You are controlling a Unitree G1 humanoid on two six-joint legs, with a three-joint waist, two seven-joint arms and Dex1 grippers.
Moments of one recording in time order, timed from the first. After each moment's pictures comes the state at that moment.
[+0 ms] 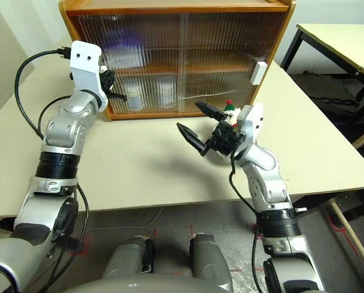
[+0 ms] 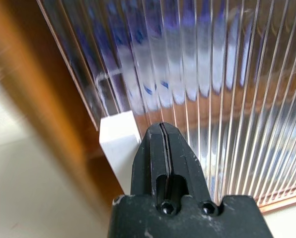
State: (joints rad) left arm -0.76 0.30 0.04 0.17 -0.03 0.58 -0.09; right arm -0.29 -0.28 -0.01 0.03 0.40 -0.12 0.85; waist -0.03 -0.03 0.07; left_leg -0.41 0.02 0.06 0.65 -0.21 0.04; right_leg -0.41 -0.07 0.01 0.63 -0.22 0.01
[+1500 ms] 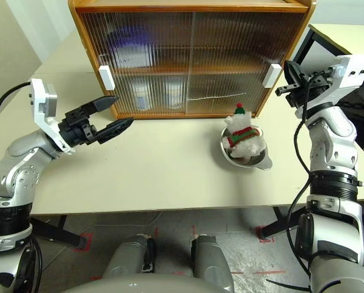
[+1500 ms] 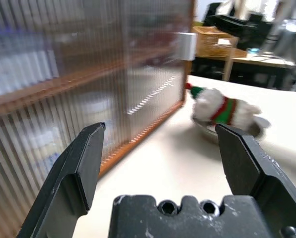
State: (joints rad) left arm -0.32 0.52 0.16 -0.26 -0.57 0.47 -0.86; right arm -0.58 -0.56 -0.36 0.41 0.35 -0.02 0.49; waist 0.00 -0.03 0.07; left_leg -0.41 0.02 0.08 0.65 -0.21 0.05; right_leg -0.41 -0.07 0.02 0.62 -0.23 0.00
